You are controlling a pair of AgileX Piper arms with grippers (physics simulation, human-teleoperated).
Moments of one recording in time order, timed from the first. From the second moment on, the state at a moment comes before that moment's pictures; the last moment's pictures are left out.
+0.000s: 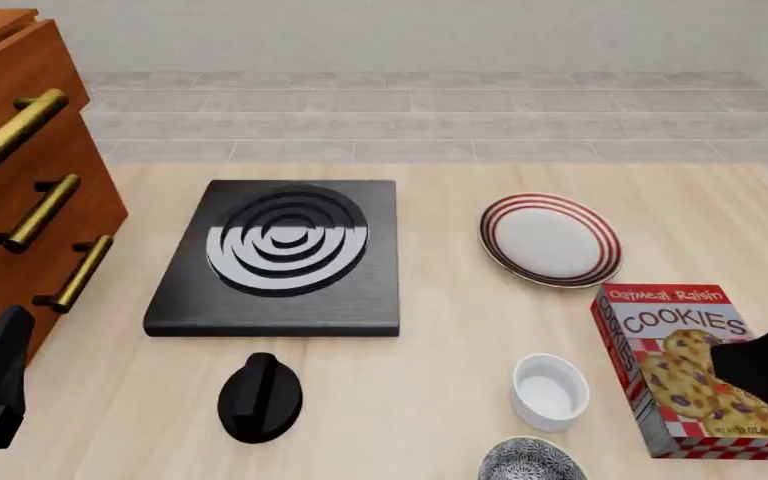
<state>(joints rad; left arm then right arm) 0.00 0.01 0.00 0.00 0.00 0.21 0.58 -0.73 1.13 0.06</state>
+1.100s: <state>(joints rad) 0.00 0.01 0.00 0.00 0.00 0.50 0.73 -0.33 0.69 0.36</state>
